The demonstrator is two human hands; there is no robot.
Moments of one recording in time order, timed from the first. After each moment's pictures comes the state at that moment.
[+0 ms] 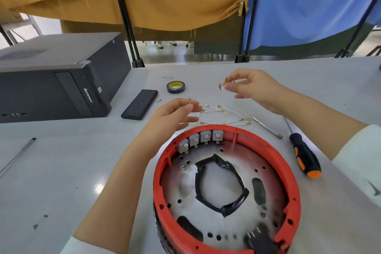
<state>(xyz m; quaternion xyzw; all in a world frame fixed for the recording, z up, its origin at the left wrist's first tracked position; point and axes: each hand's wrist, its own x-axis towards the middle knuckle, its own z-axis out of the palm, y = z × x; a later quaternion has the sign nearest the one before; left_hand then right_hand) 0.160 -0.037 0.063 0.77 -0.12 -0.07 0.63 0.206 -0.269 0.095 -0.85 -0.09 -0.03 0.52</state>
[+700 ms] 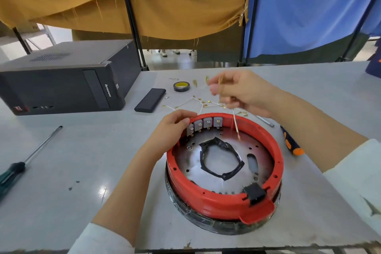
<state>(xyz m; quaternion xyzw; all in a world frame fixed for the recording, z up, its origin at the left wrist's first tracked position) 0.115 -0.025 0.040 0.81 -0.09 -0.03 0.58 0.117 -0.221 0.121 -0.74 -0.13 0.06 0.65</state>
